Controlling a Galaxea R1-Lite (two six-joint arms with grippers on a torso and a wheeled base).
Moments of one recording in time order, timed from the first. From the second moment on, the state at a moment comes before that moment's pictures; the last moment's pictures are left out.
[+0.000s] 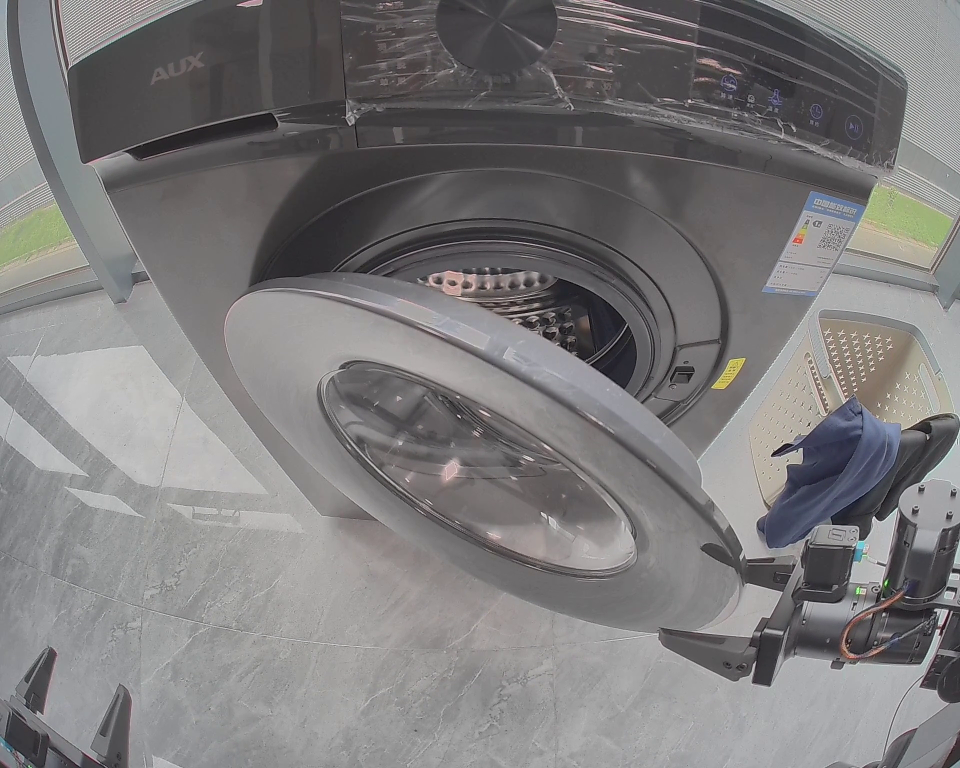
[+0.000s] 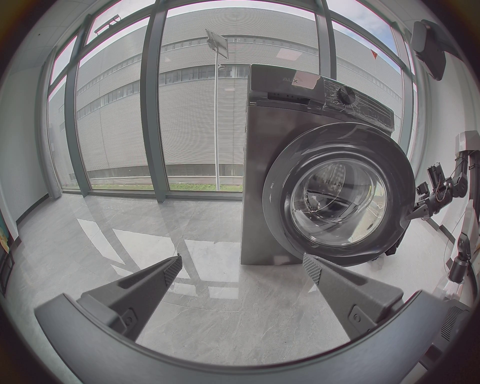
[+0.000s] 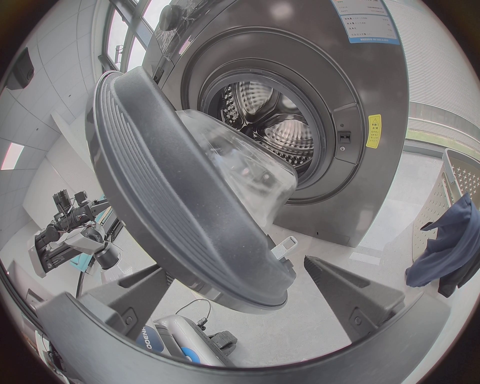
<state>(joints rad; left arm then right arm) 0.00 0.02 -0.02 0.01 -0.01 -0.03 0.60 1.40 -0.21 -0.83 0.19 0.10</state>
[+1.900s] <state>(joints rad) 0.00 0.02 -0.02 0.01 -0.01 -0.03 0.74 1.59 -0.29 -1.08 0.08 0.13</state>
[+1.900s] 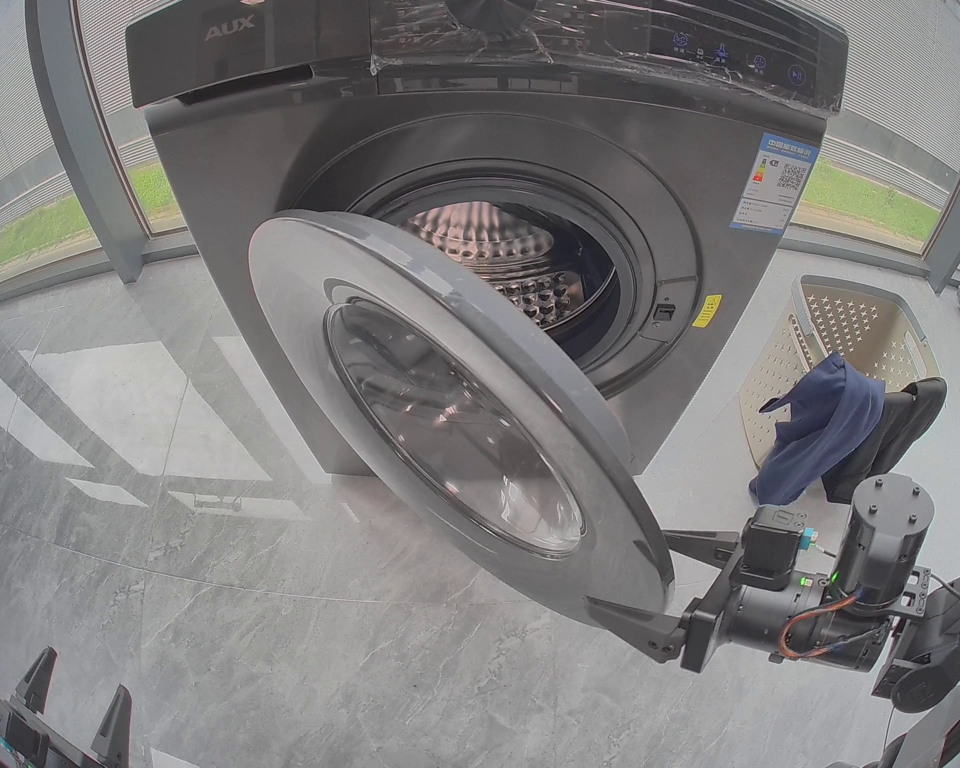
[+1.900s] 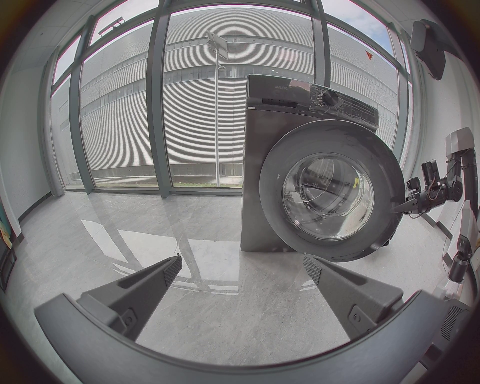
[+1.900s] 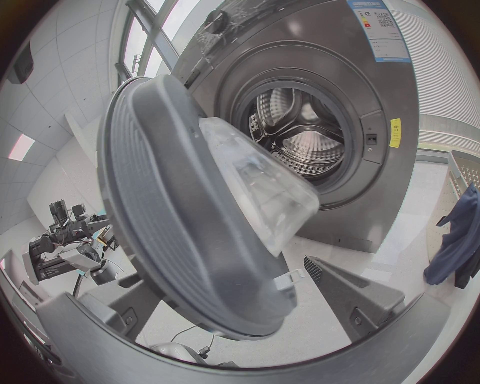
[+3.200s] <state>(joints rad) 0.00 0.02 -0.02 0.01 -0.01 -0.03 0.62 1.63 -0.27 -1.14 0.04 0.15</state>
